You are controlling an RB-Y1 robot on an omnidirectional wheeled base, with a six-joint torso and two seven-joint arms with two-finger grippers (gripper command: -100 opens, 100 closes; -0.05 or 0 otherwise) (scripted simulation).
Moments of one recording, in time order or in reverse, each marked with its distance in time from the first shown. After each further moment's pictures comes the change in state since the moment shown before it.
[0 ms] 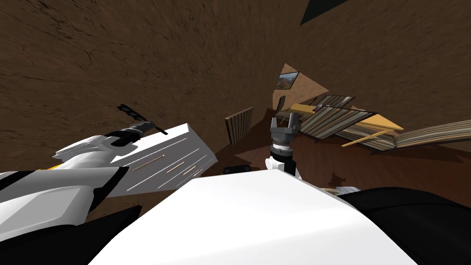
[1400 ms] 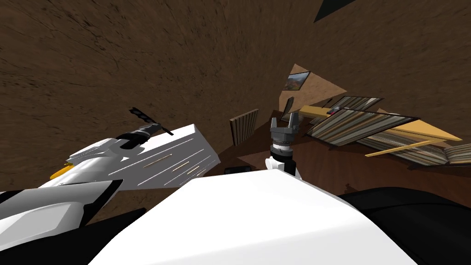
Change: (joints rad) left arm 0.232 -0.006 0.130 -0.294 0.020 0.084 -0.009; right arm -0.001 0.000 0.000 0.000 0.000 0.000 0.000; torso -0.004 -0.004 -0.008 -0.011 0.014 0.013
